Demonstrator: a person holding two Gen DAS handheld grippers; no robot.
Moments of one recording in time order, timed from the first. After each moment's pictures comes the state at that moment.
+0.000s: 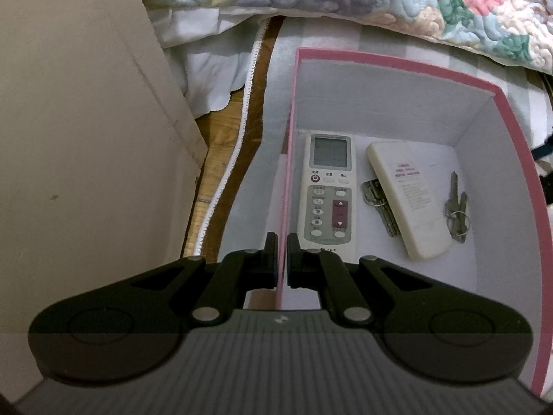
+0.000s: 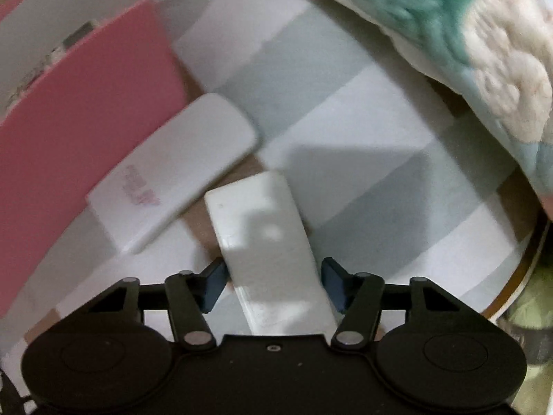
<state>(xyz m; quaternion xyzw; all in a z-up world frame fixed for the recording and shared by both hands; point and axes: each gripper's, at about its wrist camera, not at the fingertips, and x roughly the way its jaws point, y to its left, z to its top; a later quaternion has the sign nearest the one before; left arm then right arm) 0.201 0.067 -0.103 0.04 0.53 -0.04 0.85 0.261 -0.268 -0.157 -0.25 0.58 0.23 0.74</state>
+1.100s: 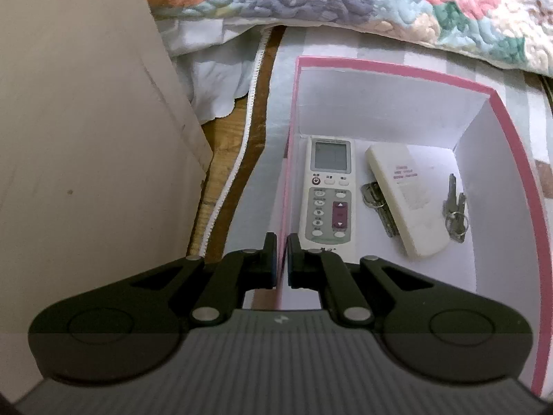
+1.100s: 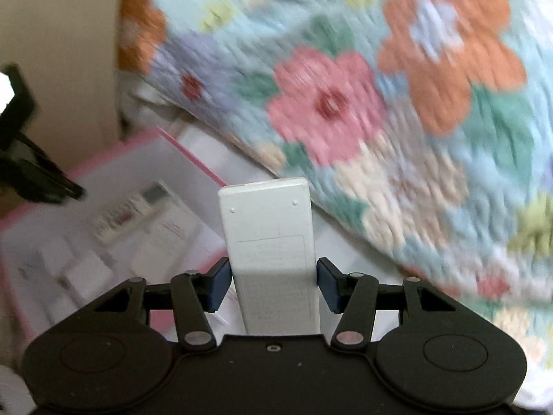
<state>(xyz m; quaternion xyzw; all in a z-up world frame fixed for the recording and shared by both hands) 0.191 0.066 -0.097 0.04 0.52 -0.03 0.85 0.140 -0.215 0.025 -0.23 0.37 0.22 0.87</state>
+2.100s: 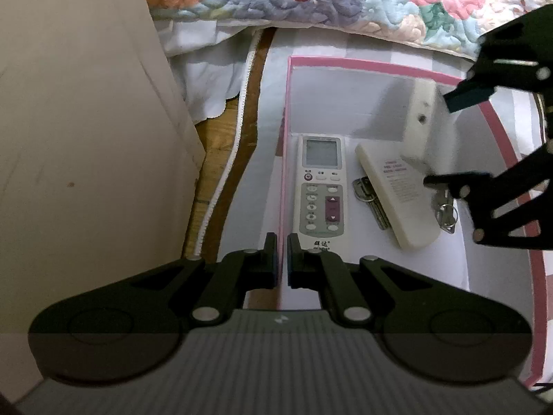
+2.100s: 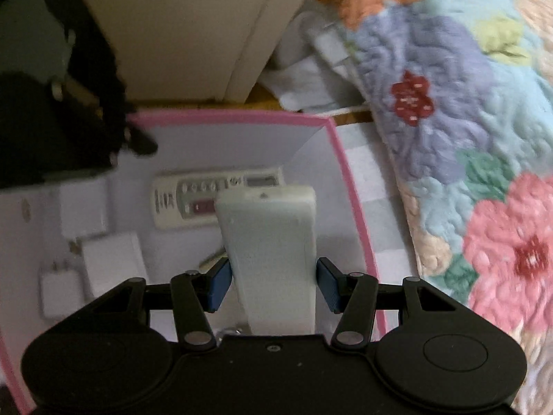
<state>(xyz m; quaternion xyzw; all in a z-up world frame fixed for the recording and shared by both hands) 0.182 0.071 -0.095 0.04 0.51 -0.06 0.86 0.192 -0.065 -0.080 -0.46 0.40 0.37 0.70</state>
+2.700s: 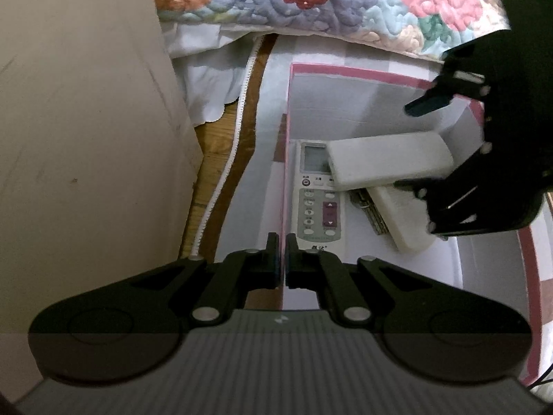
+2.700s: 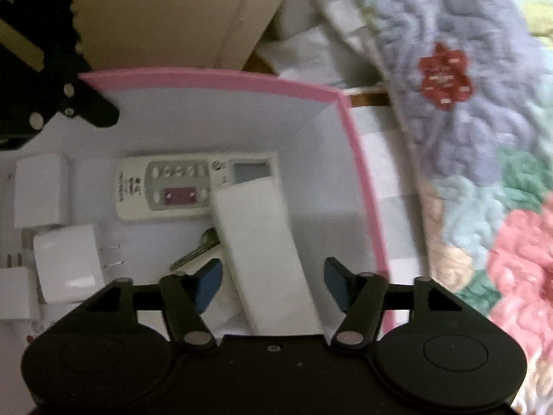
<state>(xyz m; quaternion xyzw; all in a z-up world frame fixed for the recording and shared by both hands) 0.178 0.082 -0.095 0.01 0.50 -0.07 0.87 0.216 -0.065 -0.106 -0.47 0.39 0.35 0.71</state>
